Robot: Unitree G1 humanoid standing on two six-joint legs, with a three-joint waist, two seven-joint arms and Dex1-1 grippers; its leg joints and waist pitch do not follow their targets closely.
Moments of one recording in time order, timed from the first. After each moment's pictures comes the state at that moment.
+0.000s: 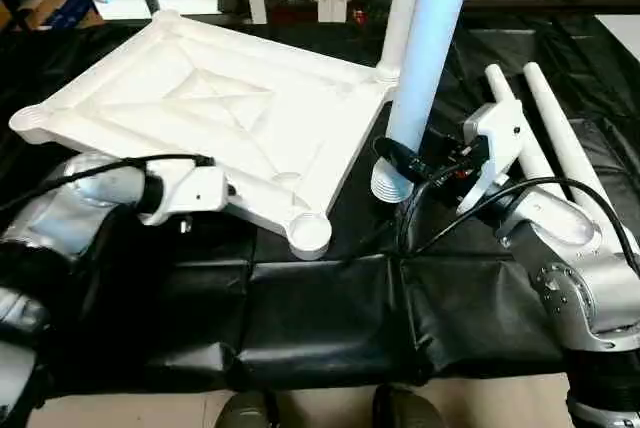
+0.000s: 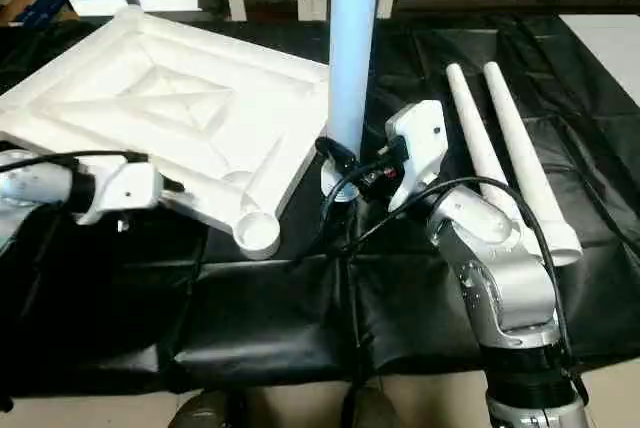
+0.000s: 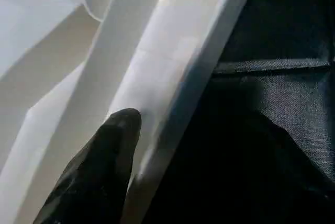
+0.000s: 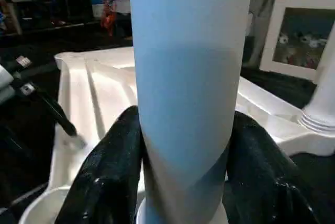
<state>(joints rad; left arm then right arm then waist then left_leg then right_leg) -0.72 0.76 -0.41 0.66 0.11 -0.31 -1.12 -0.36 -0.34 0.00 -0.22 0.38 0.44 0.58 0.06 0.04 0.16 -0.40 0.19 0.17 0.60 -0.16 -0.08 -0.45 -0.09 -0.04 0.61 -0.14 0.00</state>
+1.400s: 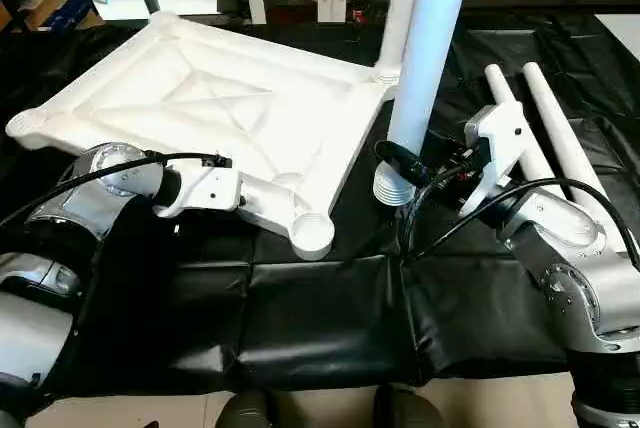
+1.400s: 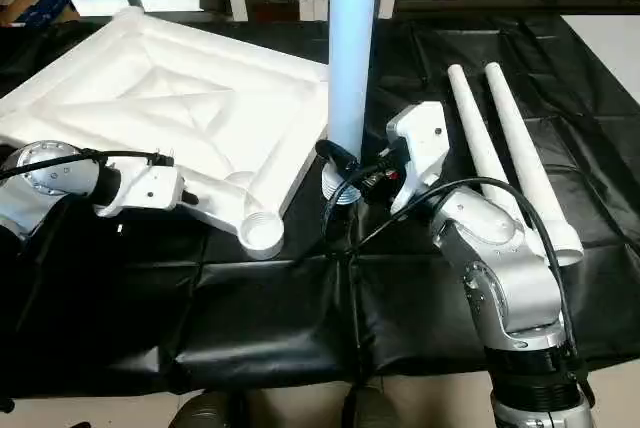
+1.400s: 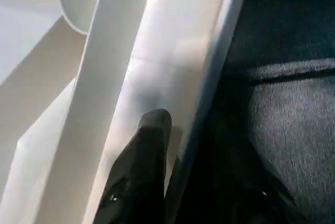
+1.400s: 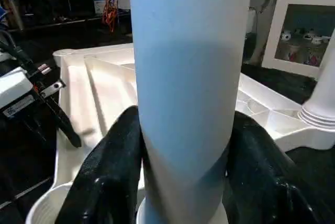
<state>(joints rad) -0.86 0.66 -0.42 0.91 0.22 -0.46 -1.15 -0.36 -0.36 0.00 -0.23 0.39 0.46 0.58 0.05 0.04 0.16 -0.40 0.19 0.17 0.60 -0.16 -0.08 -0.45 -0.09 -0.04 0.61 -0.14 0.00</state>
